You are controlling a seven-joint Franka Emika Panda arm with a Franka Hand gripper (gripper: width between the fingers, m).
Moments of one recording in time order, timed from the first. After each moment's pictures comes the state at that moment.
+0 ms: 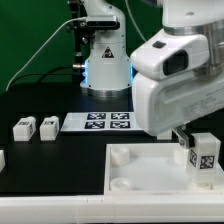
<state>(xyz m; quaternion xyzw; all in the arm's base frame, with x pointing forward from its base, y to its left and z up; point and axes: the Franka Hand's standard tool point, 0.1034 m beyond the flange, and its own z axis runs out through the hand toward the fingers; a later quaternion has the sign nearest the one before) 0.619 0.133 0.095 -0.98 -0.18 0.03 0.11</state>
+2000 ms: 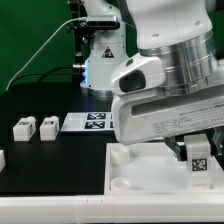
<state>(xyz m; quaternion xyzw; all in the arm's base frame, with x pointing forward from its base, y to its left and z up) 0.636 0.110 0.074 -0.99 0.10 0.01 0.13</state>
